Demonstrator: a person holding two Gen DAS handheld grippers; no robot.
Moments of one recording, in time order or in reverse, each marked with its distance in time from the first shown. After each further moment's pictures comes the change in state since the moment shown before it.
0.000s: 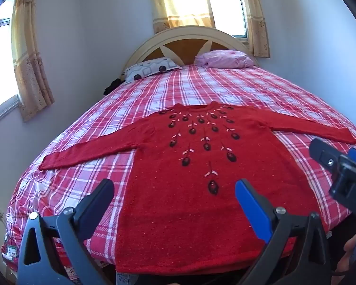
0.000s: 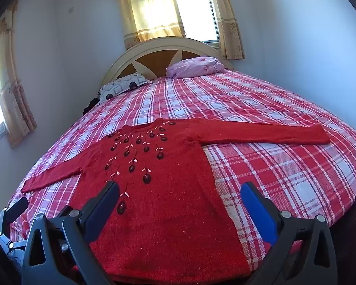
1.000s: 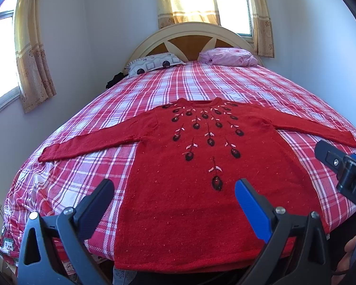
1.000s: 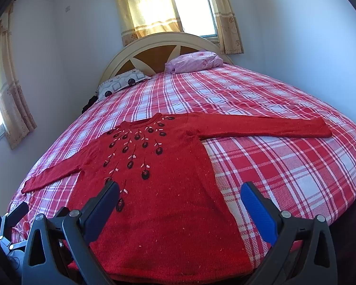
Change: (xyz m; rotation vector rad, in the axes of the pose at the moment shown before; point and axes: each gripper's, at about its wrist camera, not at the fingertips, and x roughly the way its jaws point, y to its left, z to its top) left arm 0.007 0.012 -0.005 -0.053 0.030 -0.032; right arm 0.007 -0.003 -0.002 0.026 0.031 0.008
